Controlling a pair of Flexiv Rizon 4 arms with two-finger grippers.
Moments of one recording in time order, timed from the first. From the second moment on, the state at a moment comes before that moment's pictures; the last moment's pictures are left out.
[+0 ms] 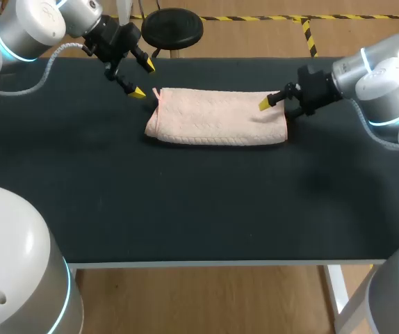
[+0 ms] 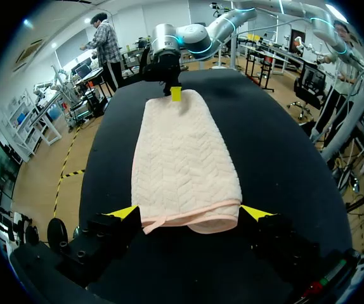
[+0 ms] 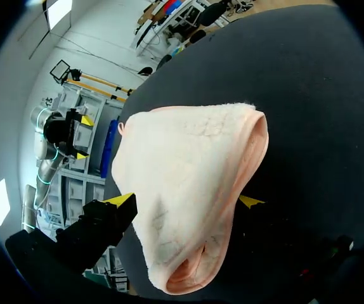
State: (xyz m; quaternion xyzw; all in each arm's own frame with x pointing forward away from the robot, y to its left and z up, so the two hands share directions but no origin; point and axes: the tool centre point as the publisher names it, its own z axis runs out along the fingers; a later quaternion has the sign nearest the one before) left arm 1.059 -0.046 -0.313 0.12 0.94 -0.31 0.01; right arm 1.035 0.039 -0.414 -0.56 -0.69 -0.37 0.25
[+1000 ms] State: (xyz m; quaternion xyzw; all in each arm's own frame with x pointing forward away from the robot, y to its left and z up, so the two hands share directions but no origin) left arm 1.059 -0.046 -0.313 0.12 0.94 -0.31 0.01; right arm 1.040 0.050 -0.405 -0.58 -0.71 -0.34 0.21
